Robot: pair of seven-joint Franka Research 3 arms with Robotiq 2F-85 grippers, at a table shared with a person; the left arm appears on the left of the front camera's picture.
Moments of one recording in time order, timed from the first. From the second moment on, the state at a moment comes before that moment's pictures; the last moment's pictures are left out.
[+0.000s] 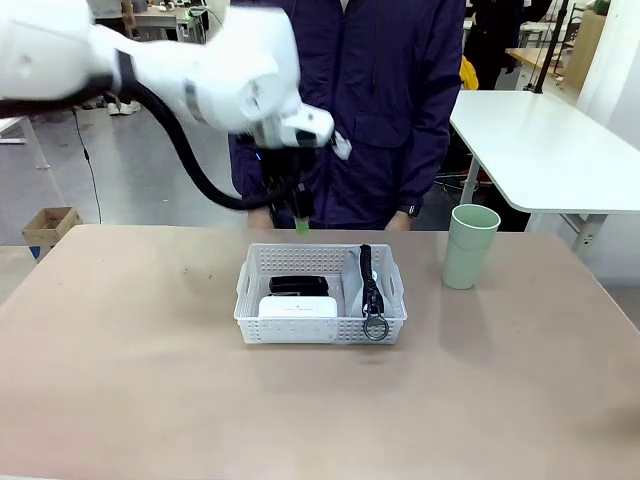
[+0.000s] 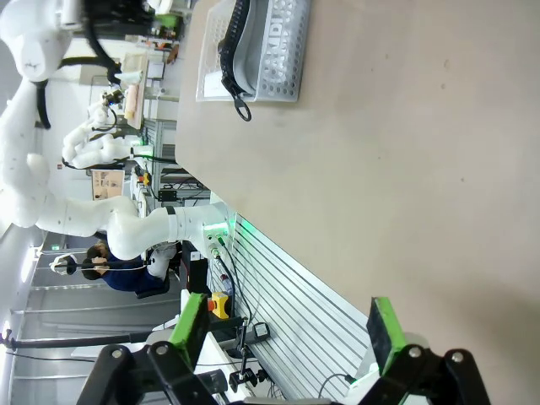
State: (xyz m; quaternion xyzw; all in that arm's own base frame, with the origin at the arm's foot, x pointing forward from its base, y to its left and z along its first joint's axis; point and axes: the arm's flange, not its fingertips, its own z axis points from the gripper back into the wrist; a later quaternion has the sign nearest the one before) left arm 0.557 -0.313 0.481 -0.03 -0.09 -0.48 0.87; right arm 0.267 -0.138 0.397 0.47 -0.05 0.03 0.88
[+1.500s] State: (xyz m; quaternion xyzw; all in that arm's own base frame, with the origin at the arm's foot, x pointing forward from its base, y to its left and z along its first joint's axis) left arm 0.429 0.173 0.348 -0.55 -0.14 0.05 0.82; right arm 0.267 -0.138 0.397 0.47 -0.05 0.03 0.88
